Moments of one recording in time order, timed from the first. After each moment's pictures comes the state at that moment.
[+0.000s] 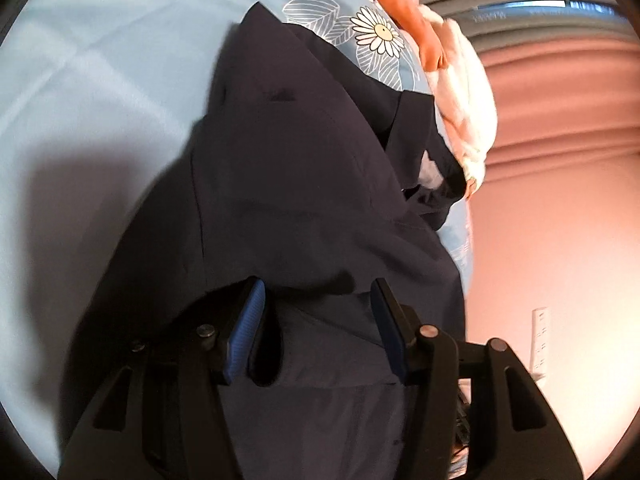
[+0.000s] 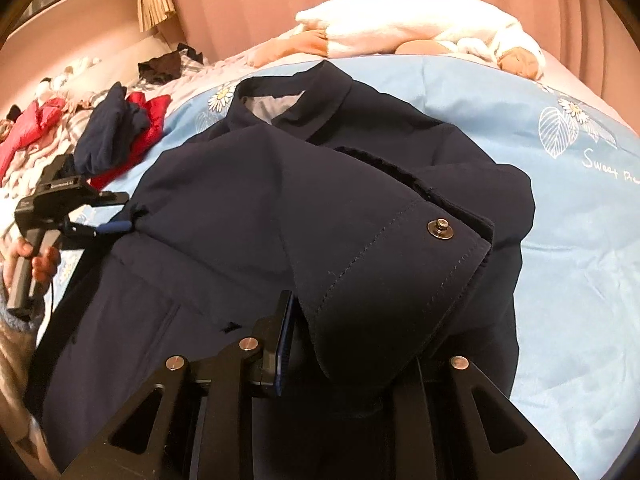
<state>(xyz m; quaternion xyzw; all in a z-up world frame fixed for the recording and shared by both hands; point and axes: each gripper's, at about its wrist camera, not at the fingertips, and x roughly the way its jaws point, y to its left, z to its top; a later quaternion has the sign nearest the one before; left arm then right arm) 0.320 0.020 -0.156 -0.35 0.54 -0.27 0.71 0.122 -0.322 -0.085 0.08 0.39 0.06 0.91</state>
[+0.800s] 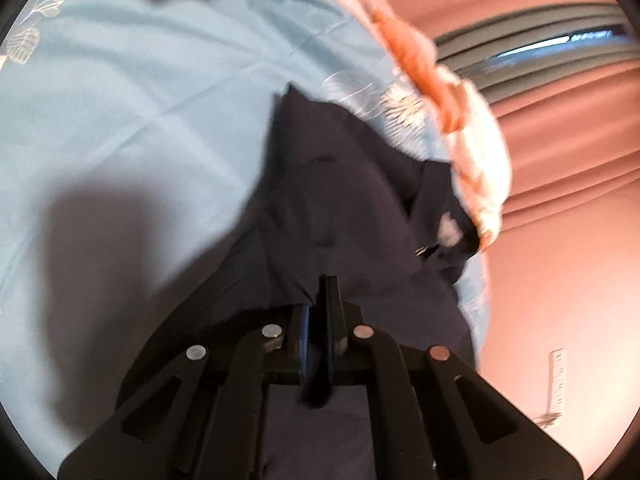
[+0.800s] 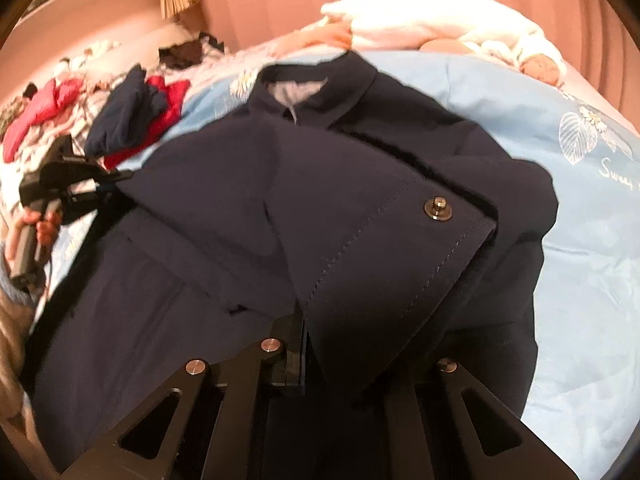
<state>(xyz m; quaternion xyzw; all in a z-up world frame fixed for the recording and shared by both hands) 0.313 0.067 -0.149 -0.35 0.50 -0.19 0.77 0.116 -0.316 -0.097 0.05 0.40 0.10 0.91</state>
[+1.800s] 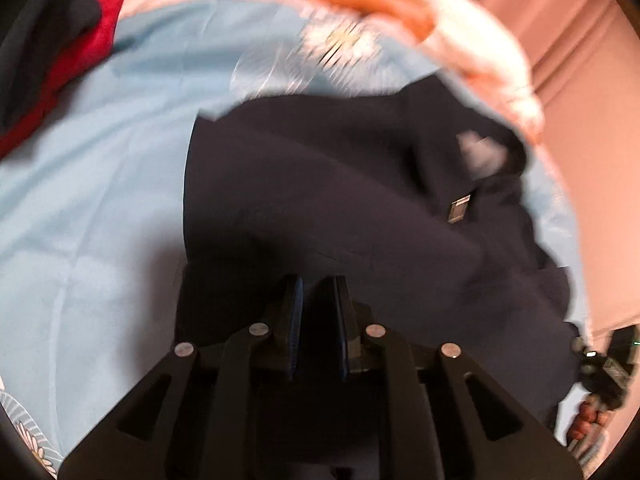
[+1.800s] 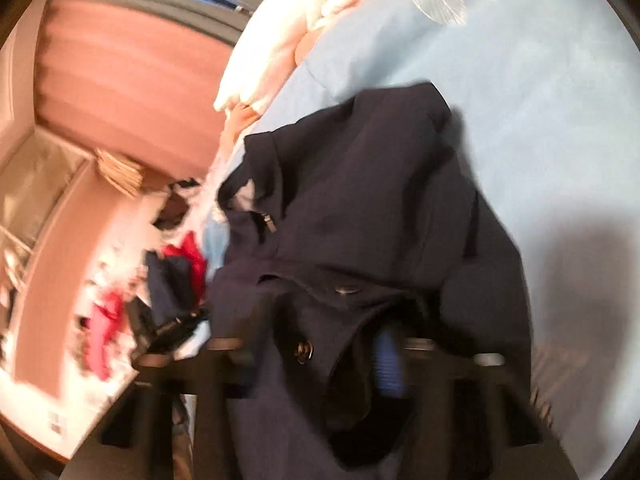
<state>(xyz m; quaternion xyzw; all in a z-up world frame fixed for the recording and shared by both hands) 0.377 -0.033 -0.145 -0.07 0.51 -0.21 0.83 0.122 -0.412 -0.100 0.42 0.33 0.08 0.84</state>
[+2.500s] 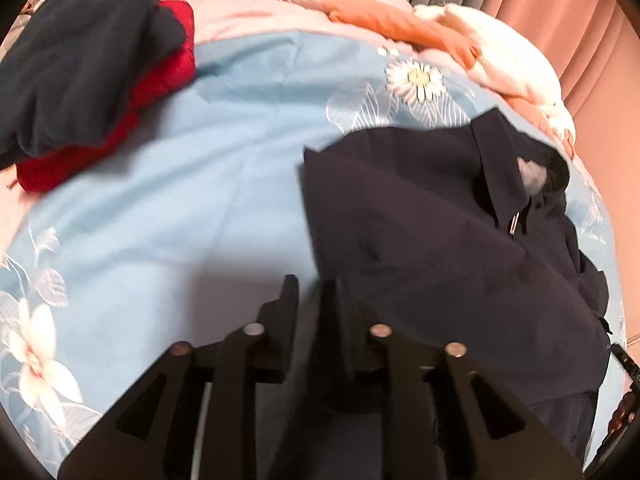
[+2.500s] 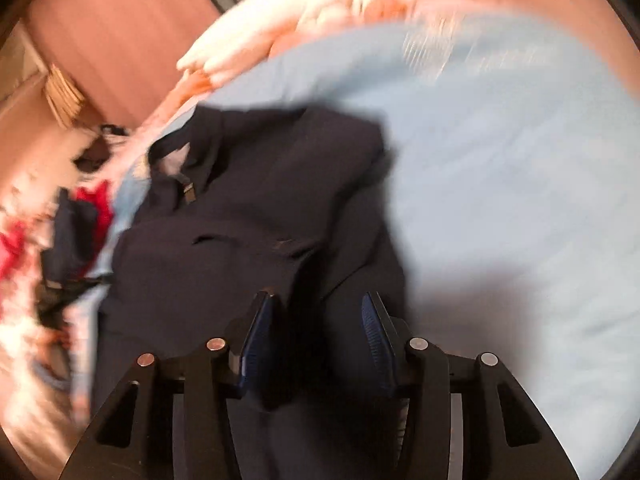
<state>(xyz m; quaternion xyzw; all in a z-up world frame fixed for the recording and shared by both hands) 0.372 0.037 -0.113 -0.04 0.46 -0.16 0.87 0.099 -0.402 -0.073 0.22 0.38 -0.07 0.89</state>
